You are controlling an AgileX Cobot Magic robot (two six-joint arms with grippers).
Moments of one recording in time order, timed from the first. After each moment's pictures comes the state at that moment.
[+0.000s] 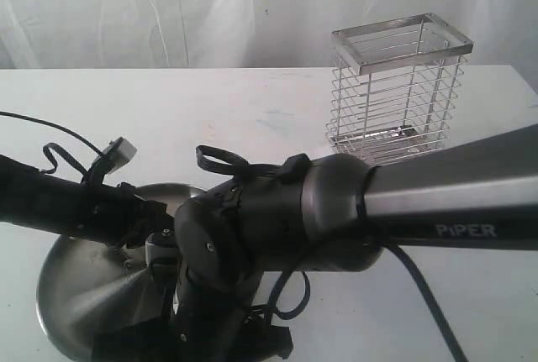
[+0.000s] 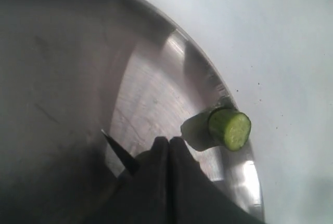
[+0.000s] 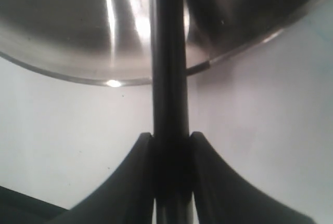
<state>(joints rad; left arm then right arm) -0.05 1.93 -0.80 -1.56 0.86 1.51 1.06 1.90 -1.17 0.33 0.72 0.63</state>
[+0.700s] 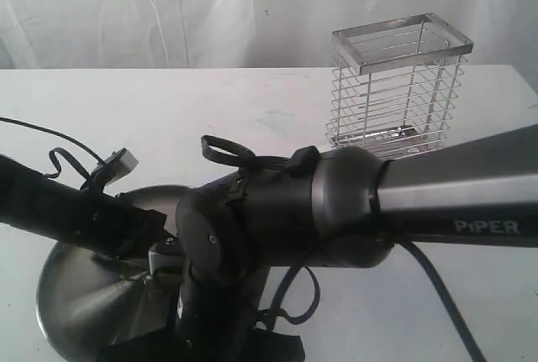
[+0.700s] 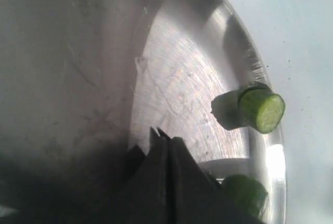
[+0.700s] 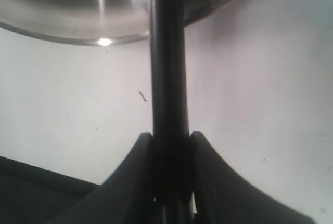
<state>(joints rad) -0.05 1.93 -0.80 -1.44 0.80 1.36 1.06 1.87 -1.17 0.36 0.83 0.63</state>
